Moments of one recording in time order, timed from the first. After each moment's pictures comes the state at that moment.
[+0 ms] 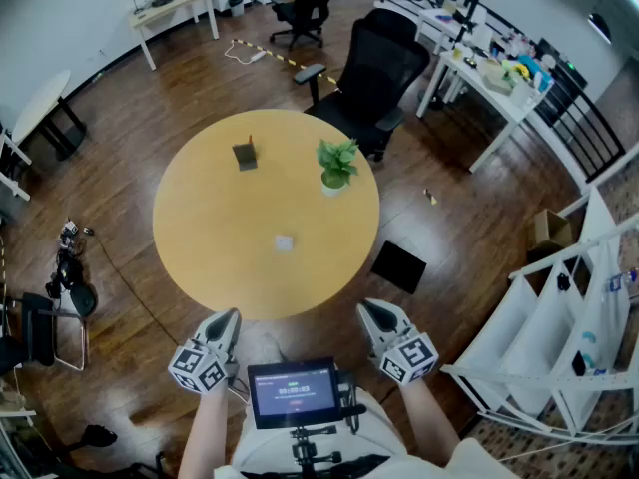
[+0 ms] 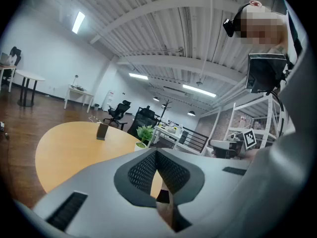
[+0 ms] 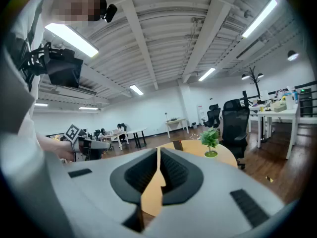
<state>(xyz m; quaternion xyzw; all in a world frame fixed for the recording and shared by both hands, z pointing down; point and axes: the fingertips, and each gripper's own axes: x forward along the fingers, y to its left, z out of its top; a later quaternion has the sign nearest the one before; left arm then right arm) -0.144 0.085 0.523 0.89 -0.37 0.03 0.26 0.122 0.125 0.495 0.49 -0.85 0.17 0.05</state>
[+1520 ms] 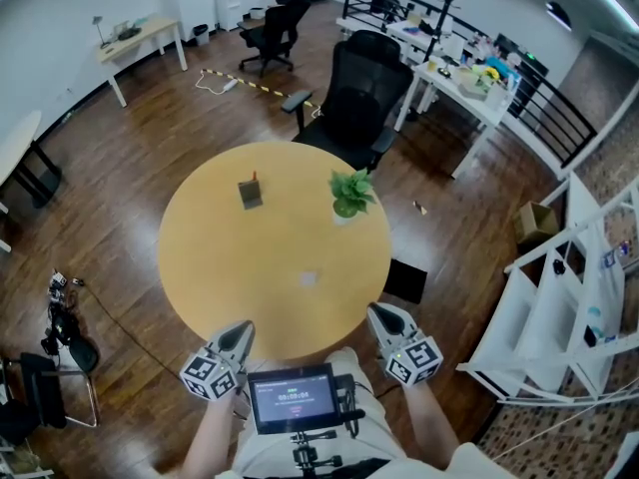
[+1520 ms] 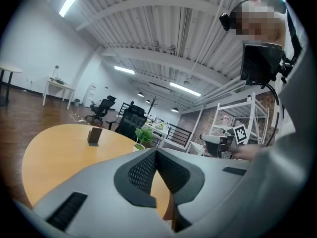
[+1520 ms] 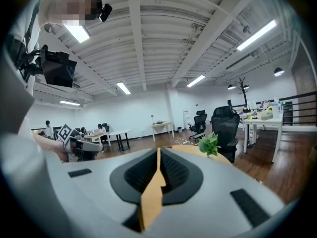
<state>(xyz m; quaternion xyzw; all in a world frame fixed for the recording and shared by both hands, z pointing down) -0.221 -0.016 0.540 0.93 -0.26 0.05 0.26 0.035 0.043 0.501 0.57 -0.80 0.15 0.06</state>
